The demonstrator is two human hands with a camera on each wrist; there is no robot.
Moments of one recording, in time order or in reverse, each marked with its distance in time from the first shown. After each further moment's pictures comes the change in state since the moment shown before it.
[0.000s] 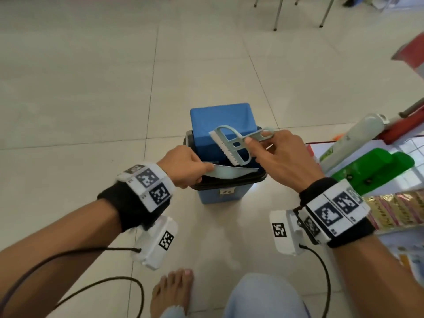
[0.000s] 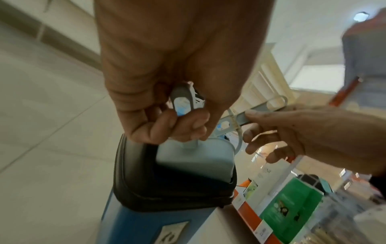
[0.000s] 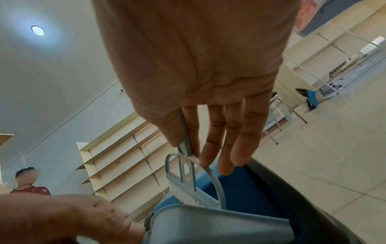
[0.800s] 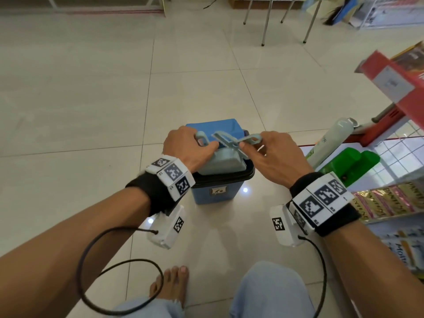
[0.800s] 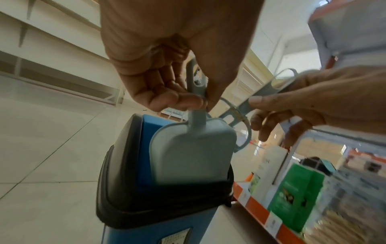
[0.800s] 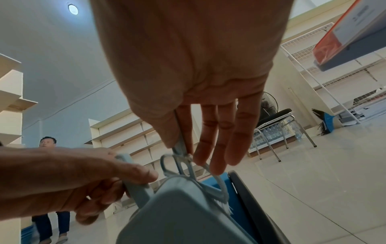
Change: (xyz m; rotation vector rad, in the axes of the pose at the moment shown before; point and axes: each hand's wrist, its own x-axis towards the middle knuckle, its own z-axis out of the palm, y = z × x) left_hand -0.024 0.038 0.005 0.155 0.496 0.306; right_hand -0.023 -0.003 -0.019 -0.124 0.072 -0.098
